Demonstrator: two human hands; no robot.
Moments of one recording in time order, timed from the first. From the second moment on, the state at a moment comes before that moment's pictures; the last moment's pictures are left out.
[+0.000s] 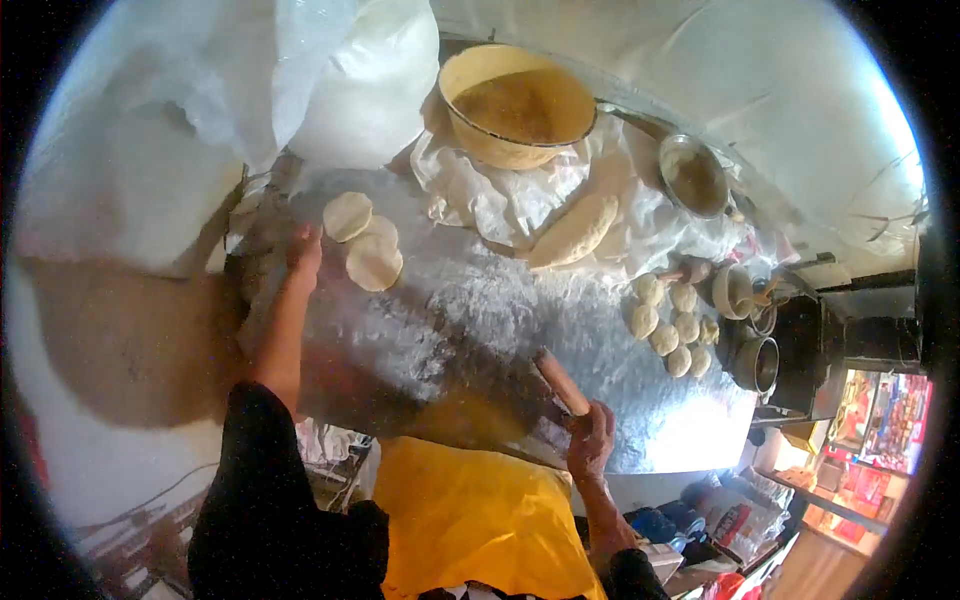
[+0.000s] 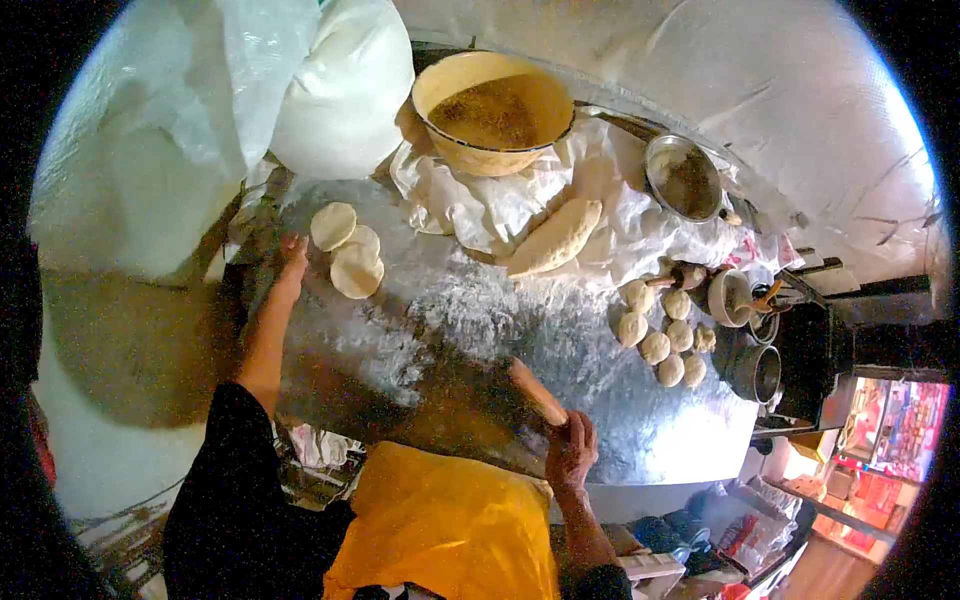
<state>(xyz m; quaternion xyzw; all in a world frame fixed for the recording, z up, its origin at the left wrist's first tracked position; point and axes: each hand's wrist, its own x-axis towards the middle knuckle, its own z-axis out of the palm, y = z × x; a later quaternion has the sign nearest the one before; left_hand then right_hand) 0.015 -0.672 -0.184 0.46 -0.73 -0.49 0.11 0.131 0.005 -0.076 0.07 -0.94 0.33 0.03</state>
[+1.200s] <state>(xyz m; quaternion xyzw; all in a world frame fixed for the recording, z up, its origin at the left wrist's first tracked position) -0.101 -0.059 -0.149 -0.33 -0.94 -0.11 0.05 0.092 0.173 -0.115 0.01 -0.98 0.16 0.06</state>
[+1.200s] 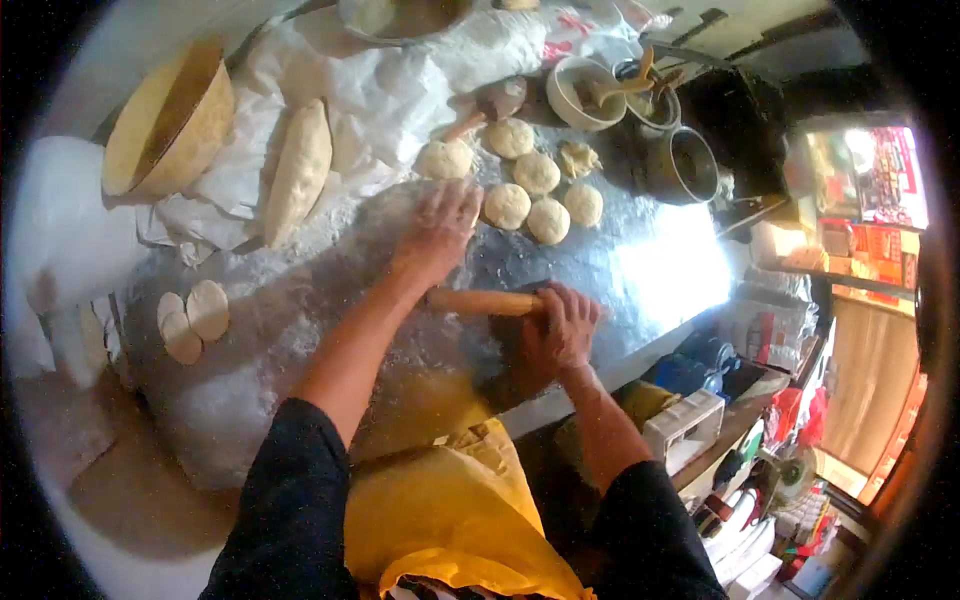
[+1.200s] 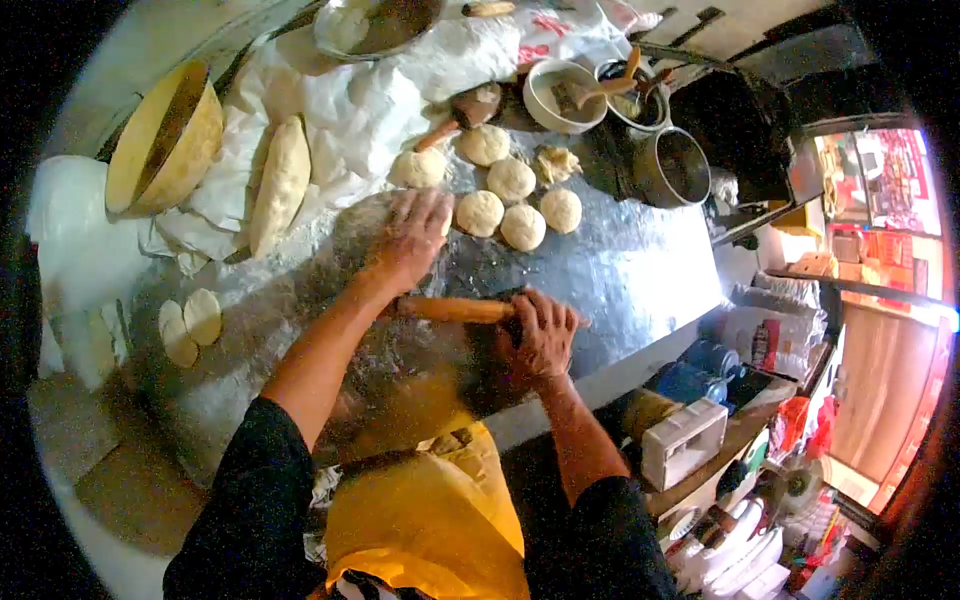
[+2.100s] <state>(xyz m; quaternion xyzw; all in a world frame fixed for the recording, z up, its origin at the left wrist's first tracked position) 0.052 -0.096 -0.100 -0.21 -0.97 -0.12 -0.08 0.102 0.219 -0.095 0.02 -0.99 0.13 0.01</state>
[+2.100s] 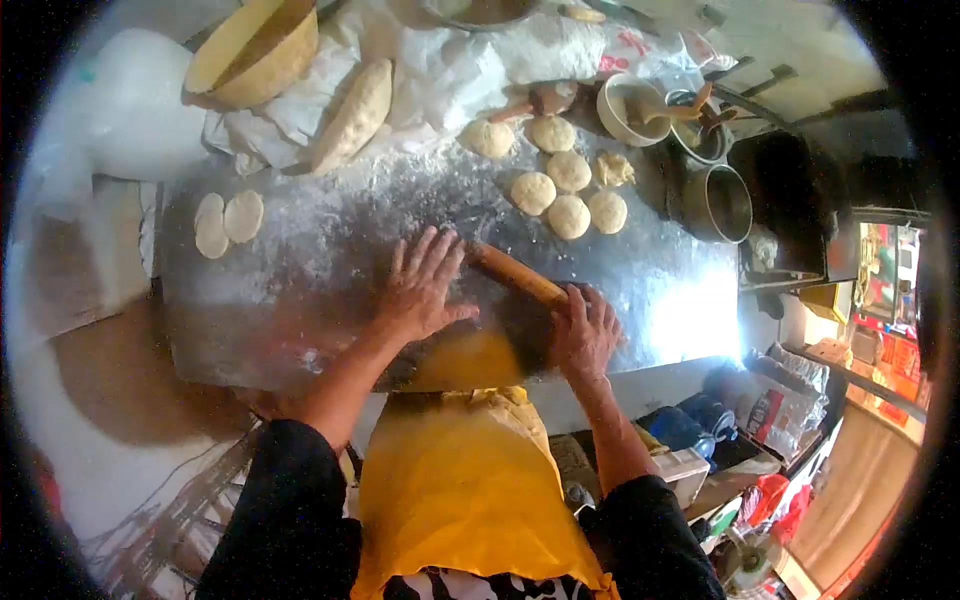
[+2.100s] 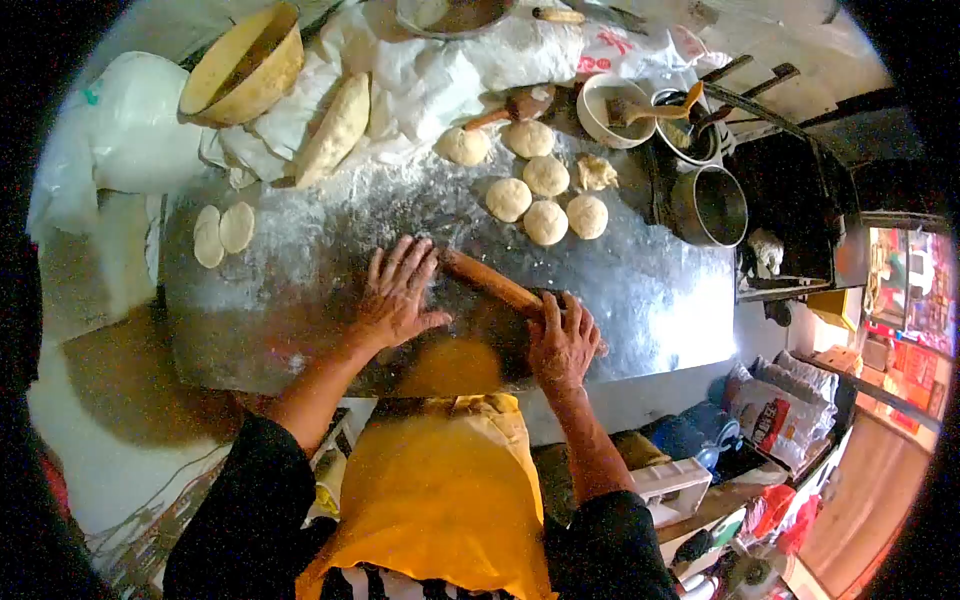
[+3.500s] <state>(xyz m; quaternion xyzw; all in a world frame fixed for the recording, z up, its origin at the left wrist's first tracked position) 0.047 -0.174 -0.101 -0.06 -0.99 -0.15 0.04 0.080 0.093 -0.079 0.22 -0.96 0.14 -0.05</state>
